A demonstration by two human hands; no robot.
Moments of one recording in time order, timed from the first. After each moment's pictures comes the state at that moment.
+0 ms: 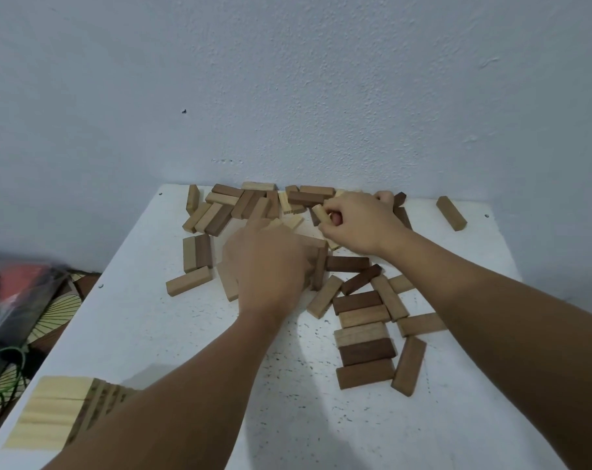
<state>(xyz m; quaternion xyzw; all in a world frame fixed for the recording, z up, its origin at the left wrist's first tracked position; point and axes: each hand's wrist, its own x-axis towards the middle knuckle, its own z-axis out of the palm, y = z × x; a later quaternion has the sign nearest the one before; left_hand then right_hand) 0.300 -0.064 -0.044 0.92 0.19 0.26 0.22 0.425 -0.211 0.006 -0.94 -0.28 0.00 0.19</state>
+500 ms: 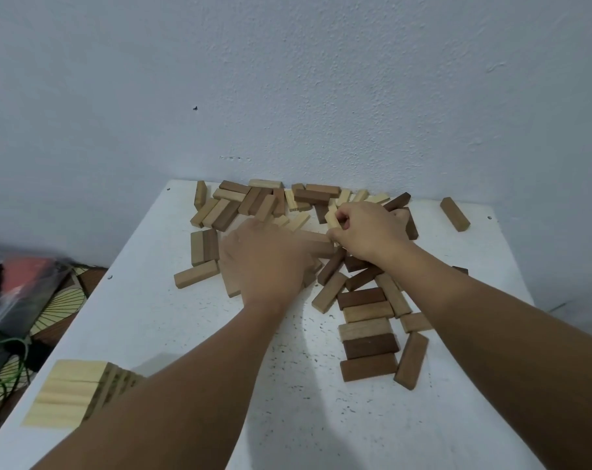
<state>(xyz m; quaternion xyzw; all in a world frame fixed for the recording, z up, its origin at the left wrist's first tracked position) 0.301 -0.062 -0.041 0.91 0.26 0.22 0.21 0.408 -0.206 0.002 -0.97 -0.17 0.03 0.17</state>
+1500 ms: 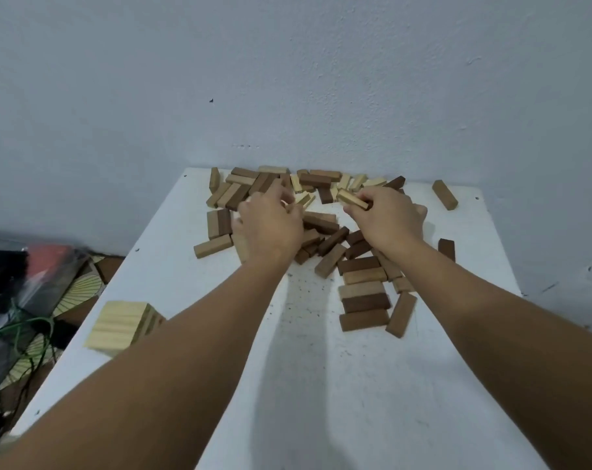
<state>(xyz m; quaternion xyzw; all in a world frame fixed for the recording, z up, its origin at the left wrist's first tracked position) 0.280 -0.070 0.031 0.90 0.27 0.18 0.29 0.350 -0.235 0.024 -0.96 -0.09 -0.04 0.27</state>
